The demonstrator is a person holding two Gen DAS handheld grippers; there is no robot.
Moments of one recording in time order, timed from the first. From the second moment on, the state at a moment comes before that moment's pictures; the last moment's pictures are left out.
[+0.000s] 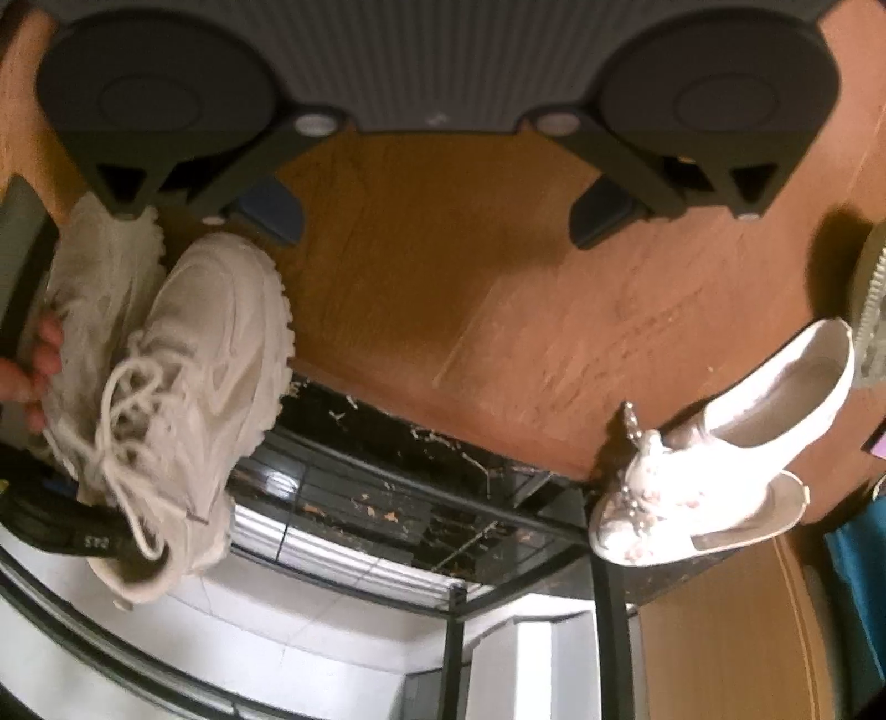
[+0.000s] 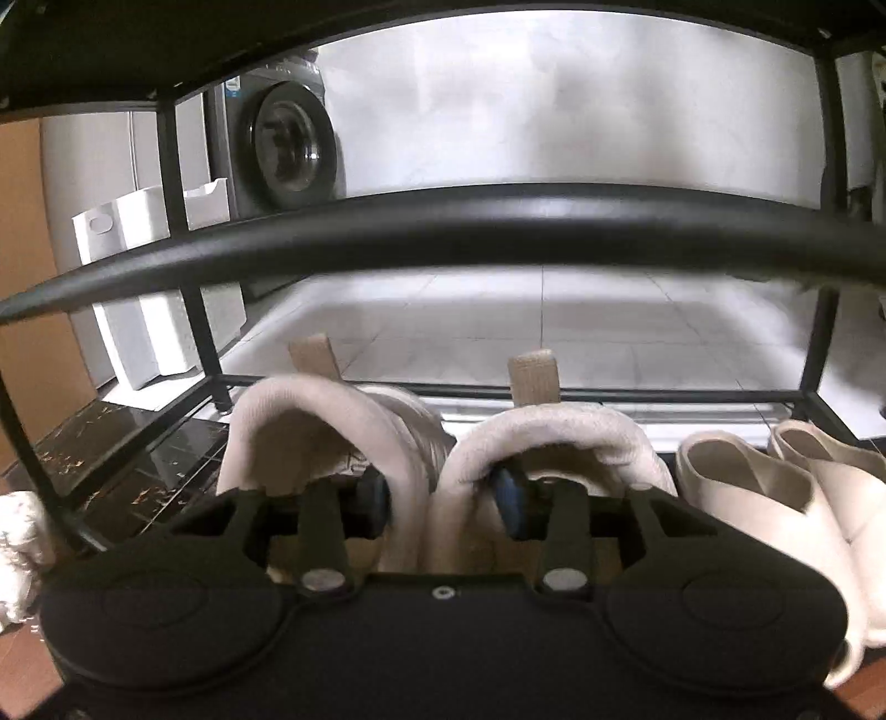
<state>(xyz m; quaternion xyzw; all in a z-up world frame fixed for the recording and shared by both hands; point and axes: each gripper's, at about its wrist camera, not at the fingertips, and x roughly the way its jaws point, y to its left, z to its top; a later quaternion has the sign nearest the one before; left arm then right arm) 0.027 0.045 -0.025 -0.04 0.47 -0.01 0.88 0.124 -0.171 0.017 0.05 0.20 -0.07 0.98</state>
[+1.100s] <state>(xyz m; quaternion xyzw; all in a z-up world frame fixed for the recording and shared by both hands) 0.025 0.041 -0.025 -0.03 0.48 -0.01 0.88 0.083 -0.212 0.014 -0.02 0.33 -0.01 0.95</state>
